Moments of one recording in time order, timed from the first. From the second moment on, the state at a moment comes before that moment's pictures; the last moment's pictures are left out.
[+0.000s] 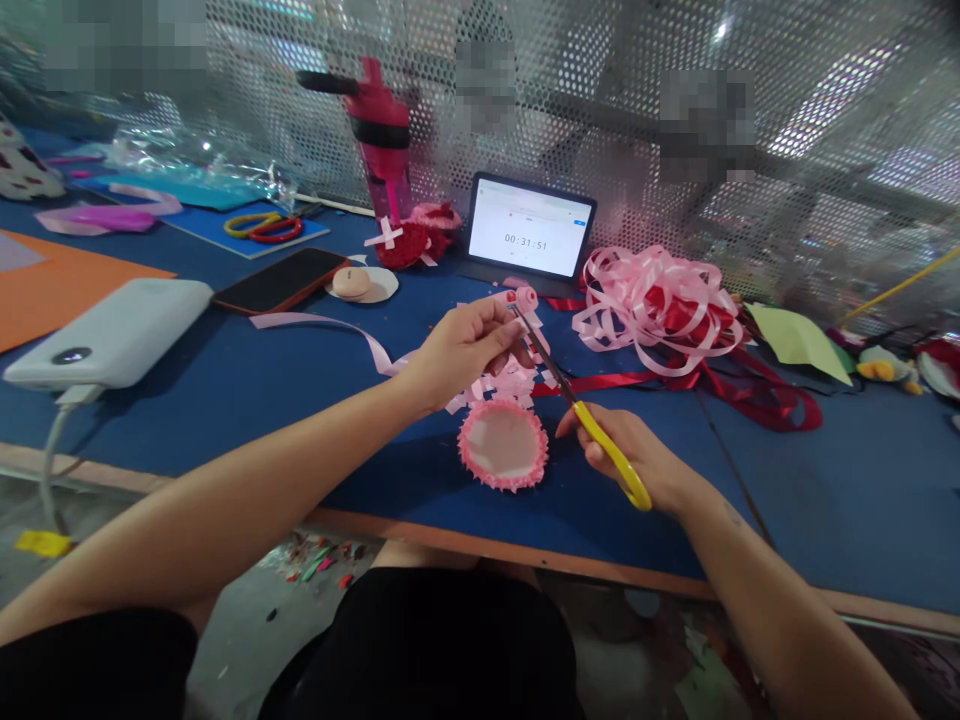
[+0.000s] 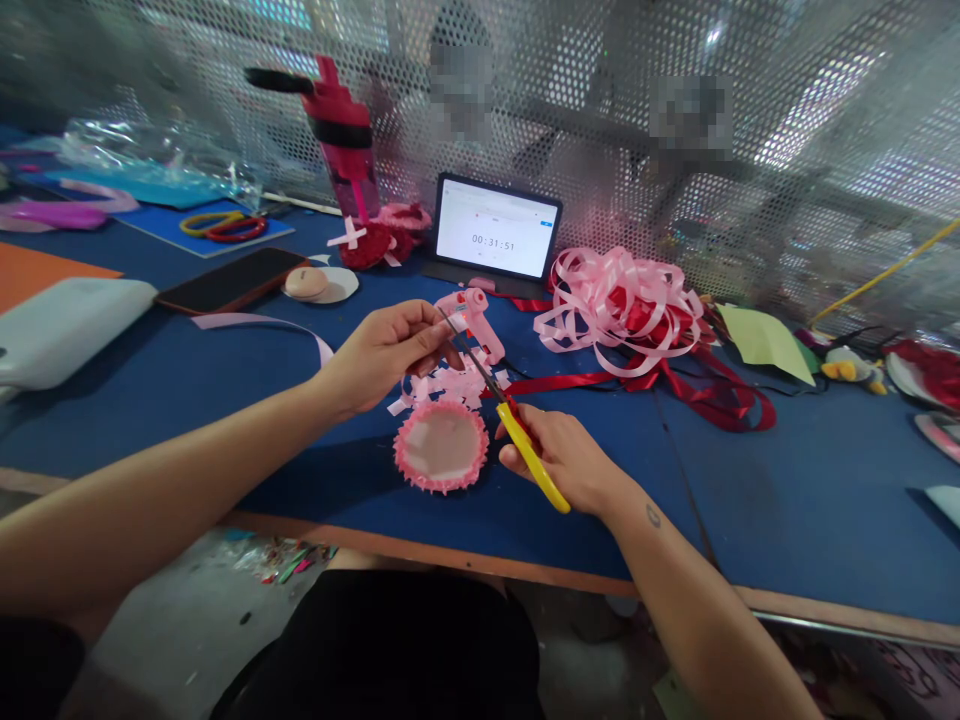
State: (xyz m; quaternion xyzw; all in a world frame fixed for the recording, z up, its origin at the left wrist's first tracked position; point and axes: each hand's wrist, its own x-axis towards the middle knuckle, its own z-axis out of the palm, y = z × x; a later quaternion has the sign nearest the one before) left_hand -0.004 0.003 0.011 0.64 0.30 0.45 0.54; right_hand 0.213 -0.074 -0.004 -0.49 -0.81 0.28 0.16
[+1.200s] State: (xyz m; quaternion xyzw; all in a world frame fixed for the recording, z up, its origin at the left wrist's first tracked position) left_hand -0.004 0.003 0.013 0.61 0.31 0.48 0.55; right_hand 0.216 -0.073 -0.014 -0.51 -0.76 0.32 0.23
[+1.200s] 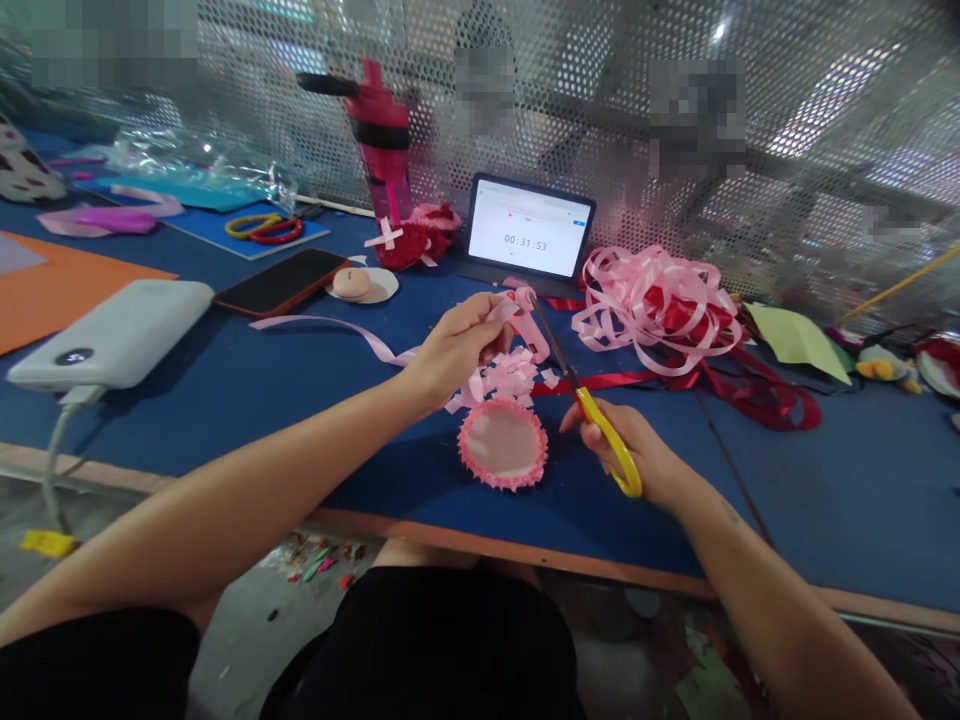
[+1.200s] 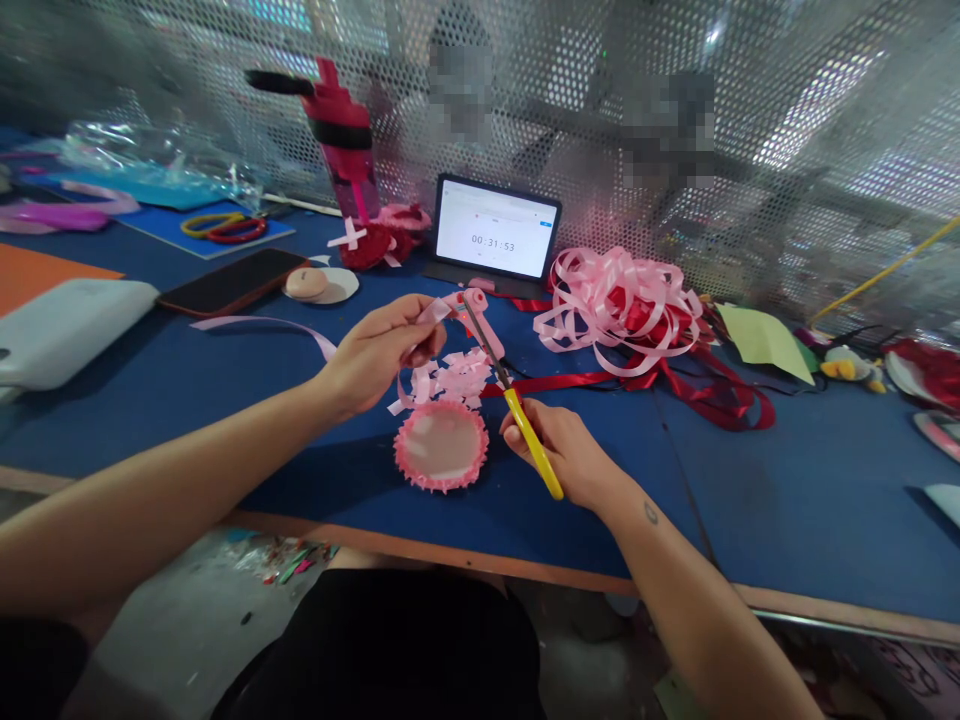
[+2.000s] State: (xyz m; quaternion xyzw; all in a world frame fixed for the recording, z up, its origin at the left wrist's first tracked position) left_hand -0.005 0.005 0.004 0.62 0.28 0.44 0.59; right_hand 0.208 -0.073 -0.001 -0.53 -0.81 0.21 0.10
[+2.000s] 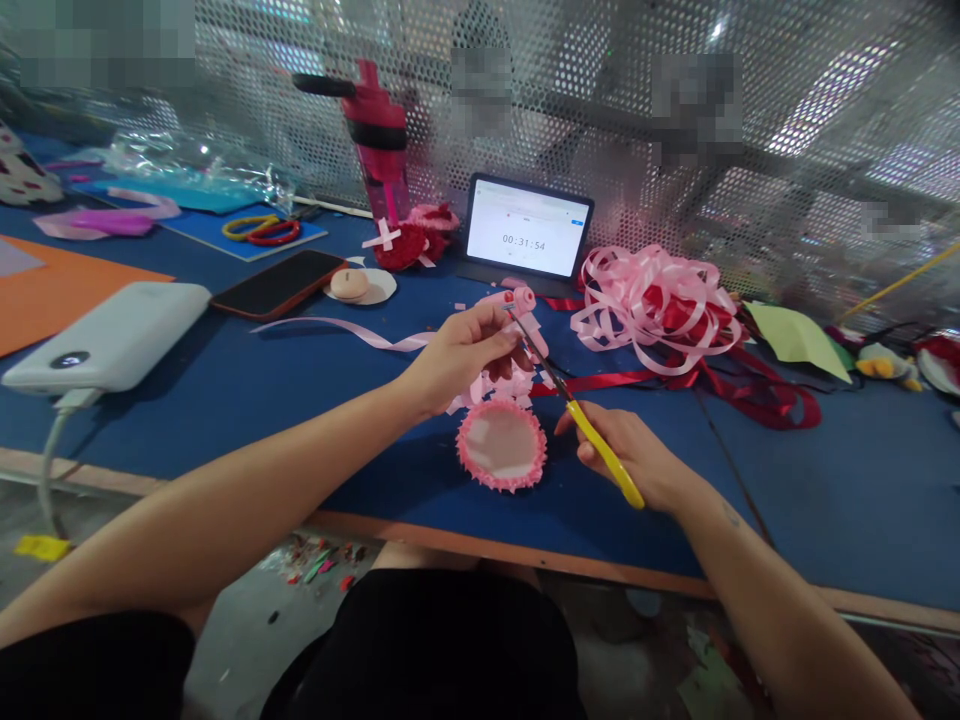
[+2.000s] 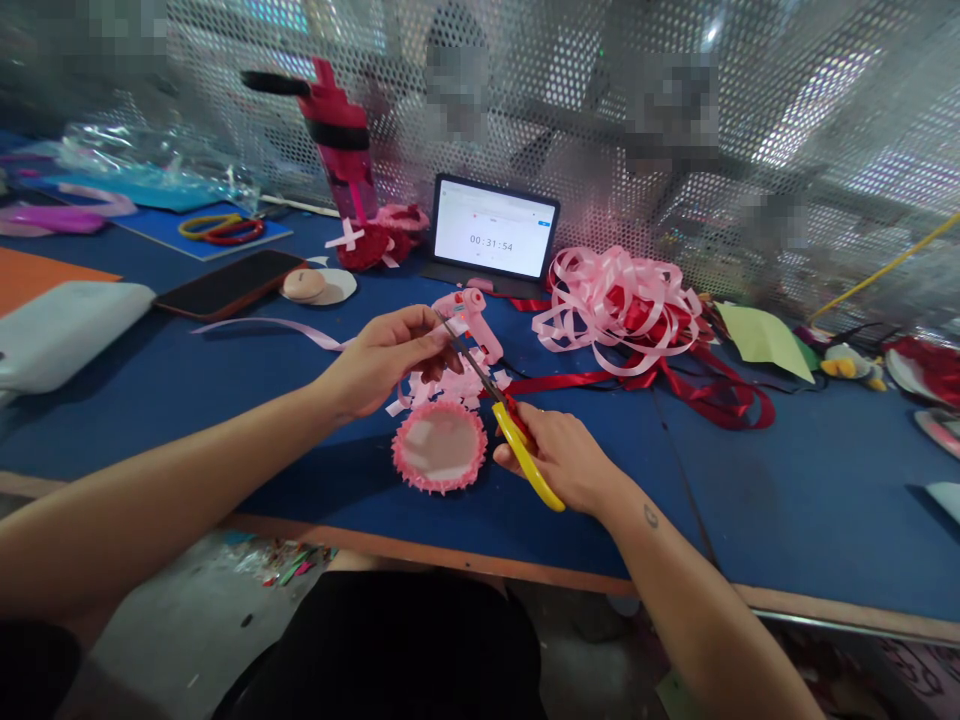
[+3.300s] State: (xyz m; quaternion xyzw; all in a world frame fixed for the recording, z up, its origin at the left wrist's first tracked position) left_hand -0.003 0.004 0.009 0.60 0.32 0.49 0.55; right_hand 0.216 -0.072 -0.014 -0.52 -0.76 0.31 0.22
